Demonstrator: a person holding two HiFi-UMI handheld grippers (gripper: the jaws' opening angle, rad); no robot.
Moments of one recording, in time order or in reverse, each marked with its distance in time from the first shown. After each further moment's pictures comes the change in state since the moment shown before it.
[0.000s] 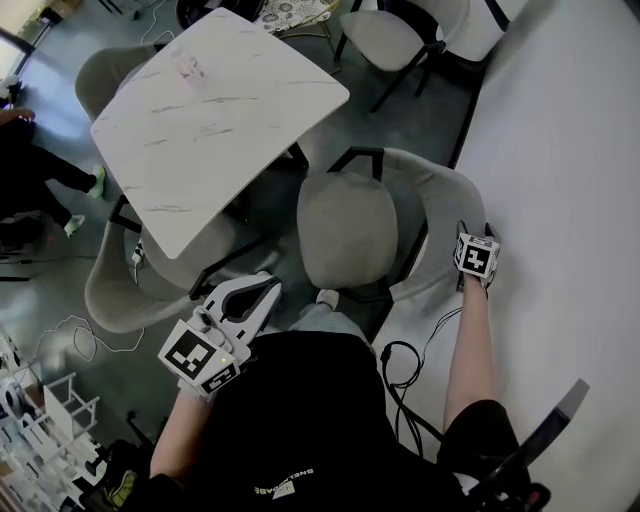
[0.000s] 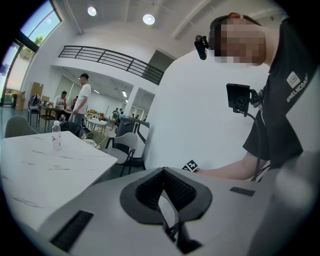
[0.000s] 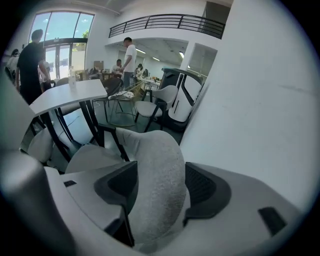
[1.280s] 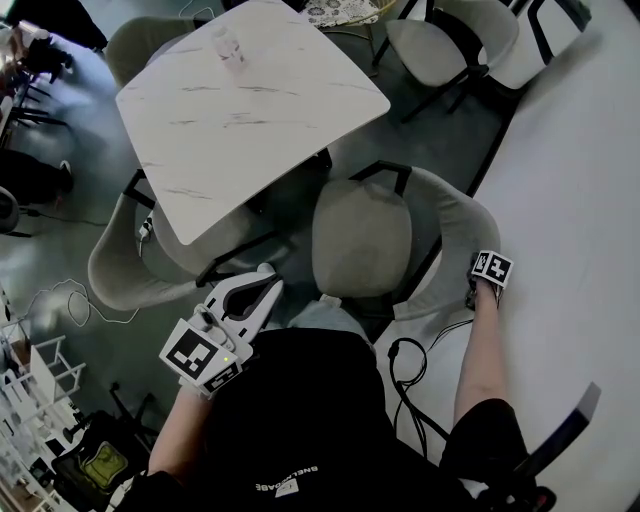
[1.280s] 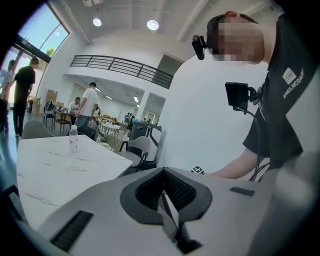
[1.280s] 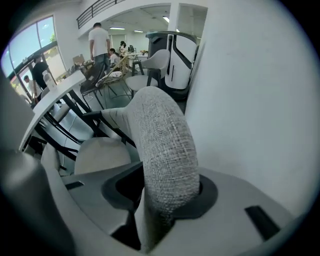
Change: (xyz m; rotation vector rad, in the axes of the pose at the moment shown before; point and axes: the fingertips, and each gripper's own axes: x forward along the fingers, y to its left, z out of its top) left arm -0.016 0.035 0.003 -0.023 -0.050 0.147; right arm 0.070 -0.002 -0.057 0.204 0.311 0.108
